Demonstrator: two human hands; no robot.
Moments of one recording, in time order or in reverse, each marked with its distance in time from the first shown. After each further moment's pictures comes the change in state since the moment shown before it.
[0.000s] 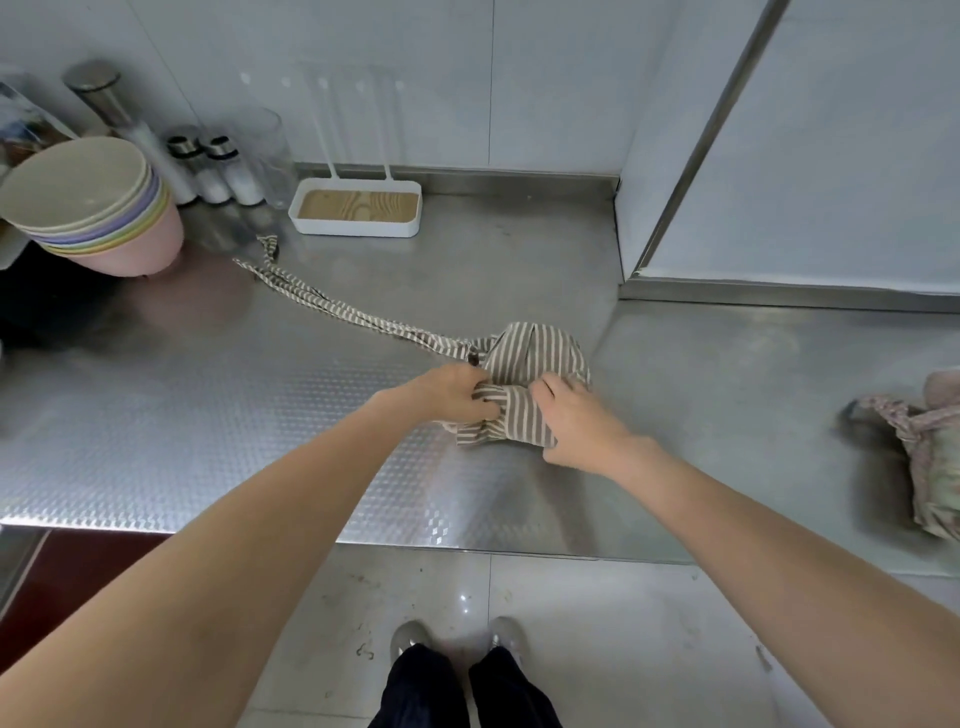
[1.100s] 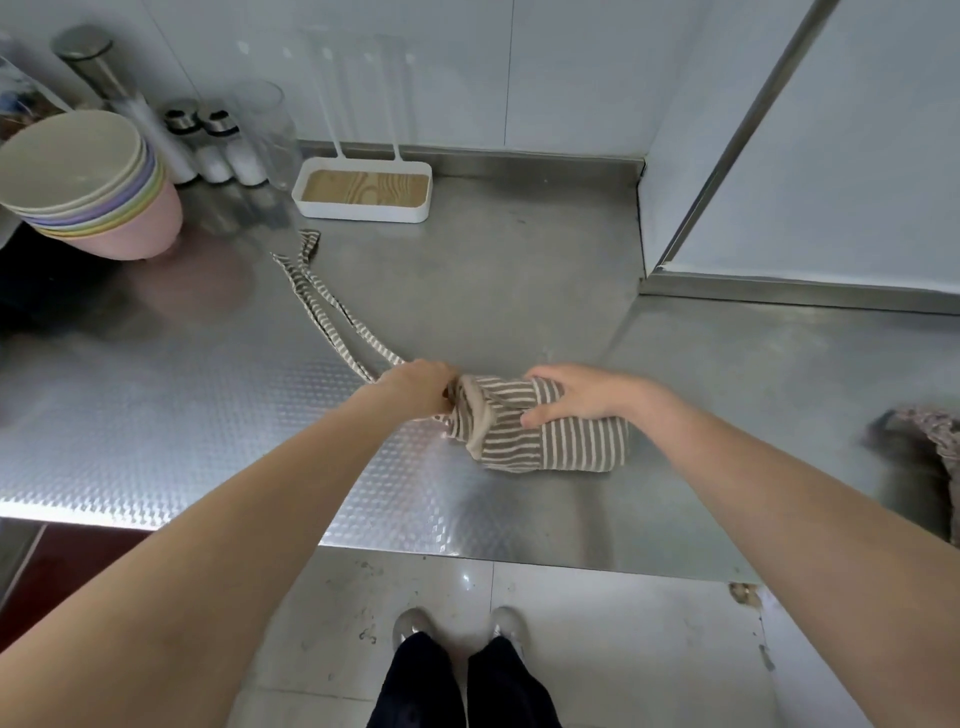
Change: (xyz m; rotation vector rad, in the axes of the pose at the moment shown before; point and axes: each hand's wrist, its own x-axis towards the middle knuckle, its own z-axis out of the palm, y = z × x) left_hand 0.009 -0.041 -0.001 0.223 -0.055 -0.151; right_hand 0.051 0.027 -0.016 0.640 -0.386 0.018
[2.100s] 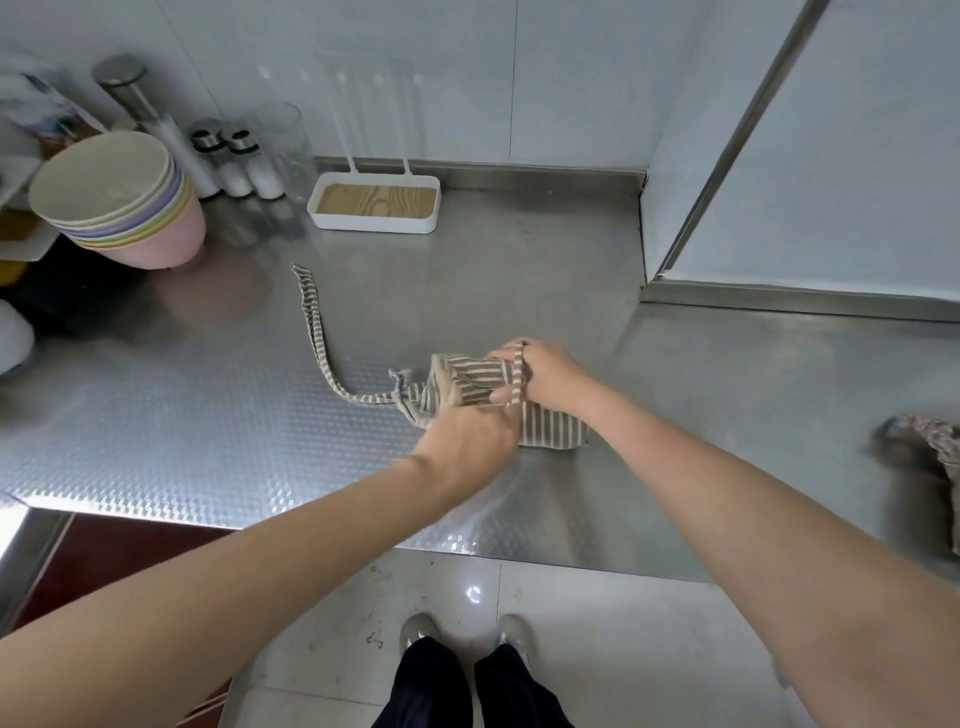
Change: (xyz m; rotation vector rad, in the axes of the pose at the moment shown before) left_hand -0.079 0.078 0.002 0.500 0.261 0.191; right_hand 0.021 -0.031 0.007 -0.116 0.346 -0.091
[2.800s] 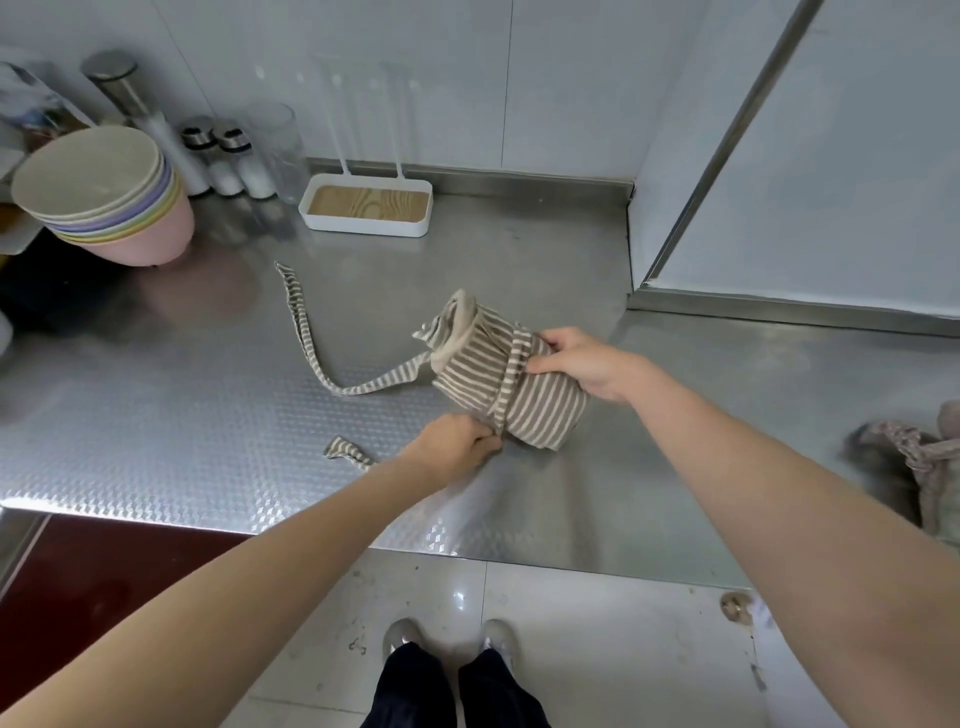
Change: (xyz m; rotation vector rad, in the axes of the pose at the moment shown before) left_hand 0.027 -0.012 0.056 -0.819 -0.111 -0.077; right_hand -0.019 0.015 -0.038 0.786 -0.122 0.260
